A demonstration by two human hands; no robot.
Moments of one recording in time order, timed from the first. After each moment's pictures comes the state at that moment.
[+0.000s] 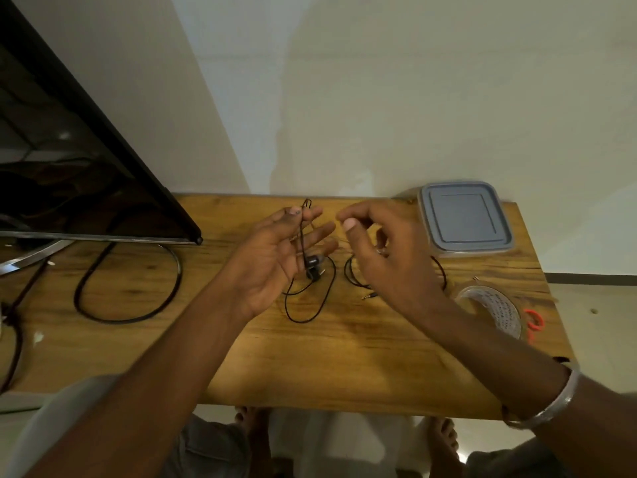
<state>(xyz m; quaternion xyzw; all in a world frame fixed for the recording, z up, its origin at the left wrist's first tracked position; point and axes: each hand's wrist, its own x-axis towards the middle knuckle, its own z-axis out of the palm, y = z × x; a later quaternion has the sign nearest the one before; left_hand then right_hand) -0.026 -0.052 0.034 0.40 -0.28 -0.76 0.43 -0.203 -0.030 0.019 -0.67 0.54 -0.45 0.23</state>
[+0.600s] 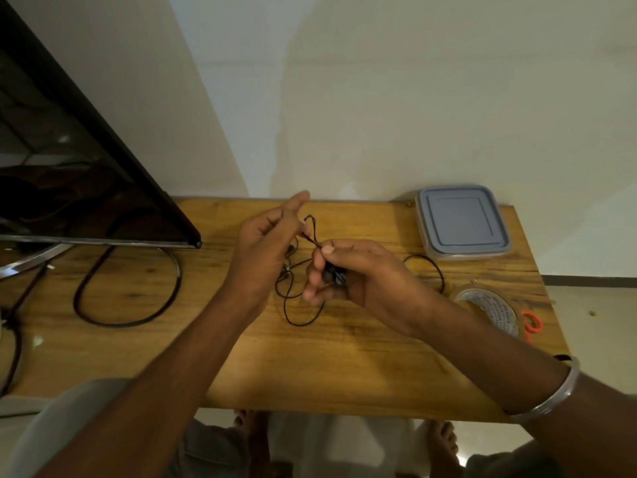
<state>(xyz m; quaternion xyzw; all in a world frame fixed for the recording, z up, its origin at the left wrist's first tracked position) -0.029 -0.048 0.034 0.51 -0.50 -0.53 0.46 -0.192 -0.019 0.036 -0.43 0.34 -0.35 0.76</state>
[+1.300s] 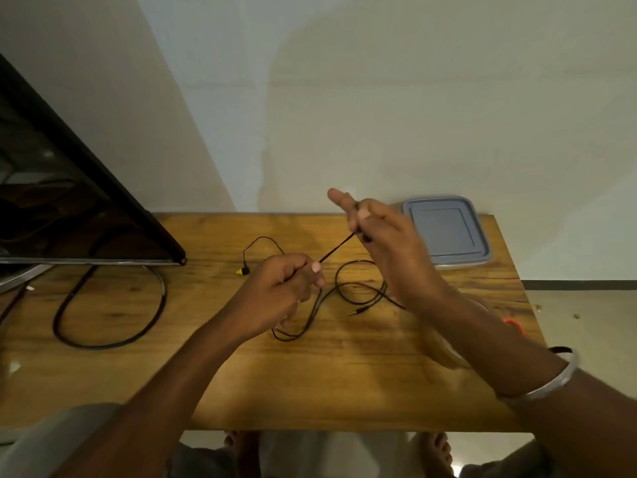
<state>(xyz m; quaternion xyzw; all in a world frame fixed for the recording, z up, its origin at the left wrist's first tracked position) -0.032 -0.042 0.015 0.48 -0.61 -0.58 0.24 -0.224 -0.045 0.041 -0.52 0.40 -0.51 0.56</state>
